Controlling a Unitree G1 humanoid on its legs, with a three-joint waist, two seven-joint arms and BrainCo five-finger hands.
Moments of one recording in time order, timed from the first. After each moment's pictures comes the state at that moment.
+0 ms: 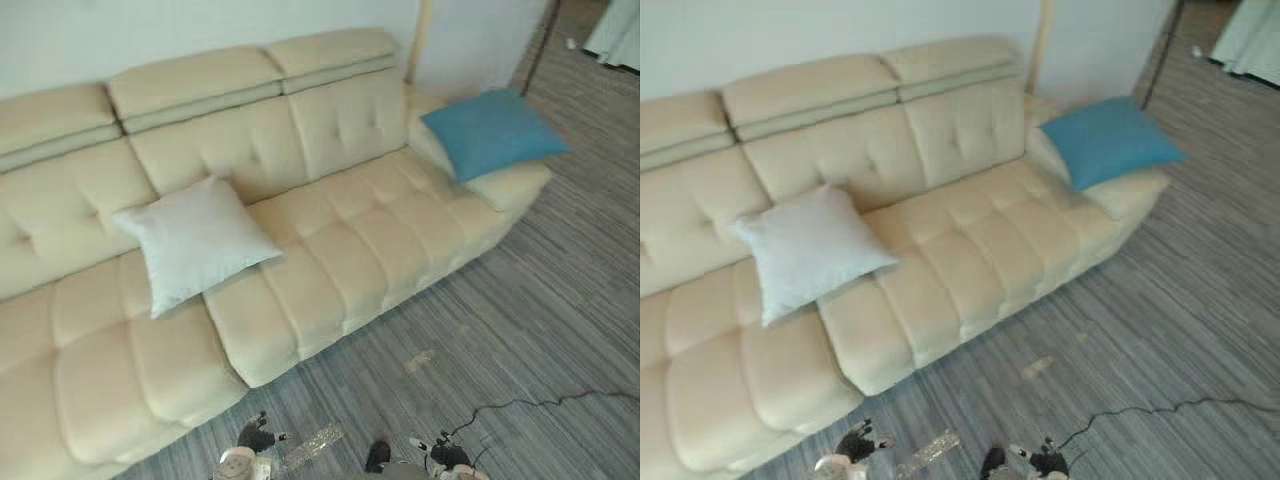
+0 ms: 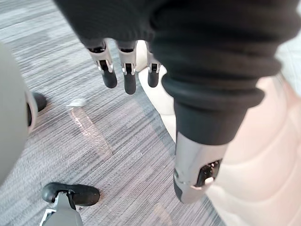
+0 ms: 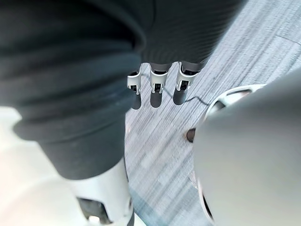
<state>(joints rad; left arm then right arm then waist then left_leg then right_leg) 0.02 0.05 0.00 1.12 0.06 -0.16 0.02 0.04 -0.08 -0.23 1.15 0.20 -0.15 -0.02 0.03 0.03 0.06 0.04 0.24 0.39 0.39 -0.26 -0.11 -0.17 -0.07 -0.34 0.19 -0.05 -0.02</state>
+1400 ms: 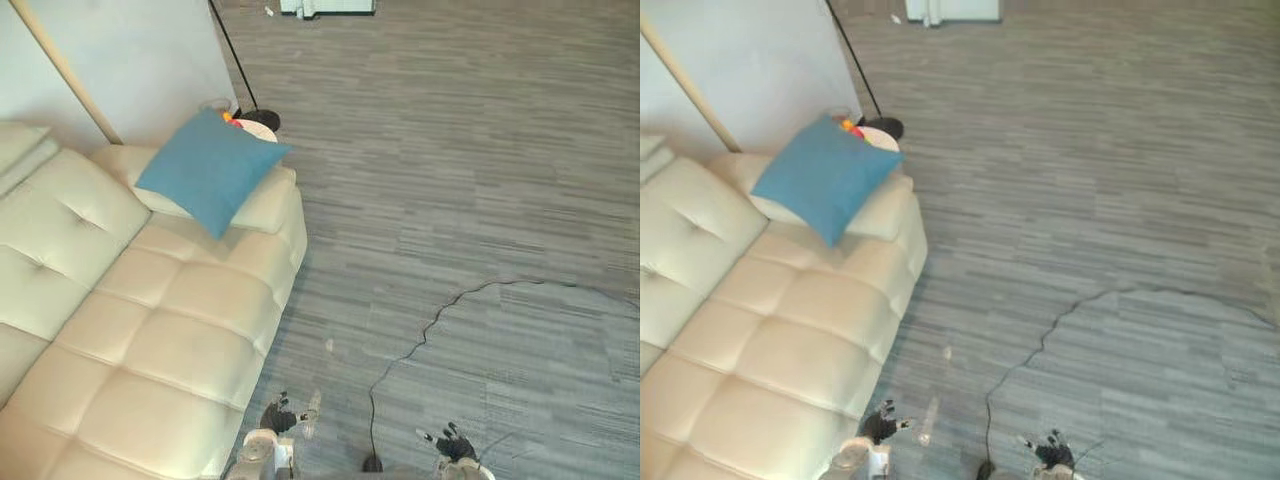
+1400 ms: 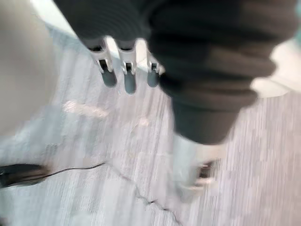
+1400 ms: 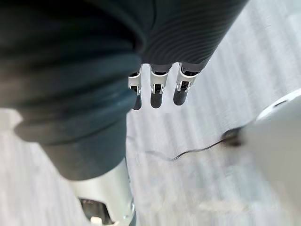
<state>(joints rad) -0.01 -0.03 -0.02 1.05 0.00 -0.17 0.04 0.01 -0.05 -0.23 1.12 0.26 -0.16 -0.04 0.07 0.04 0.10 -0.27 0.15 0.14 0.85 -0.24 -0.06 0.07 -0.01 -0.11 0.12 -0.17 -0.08</state>
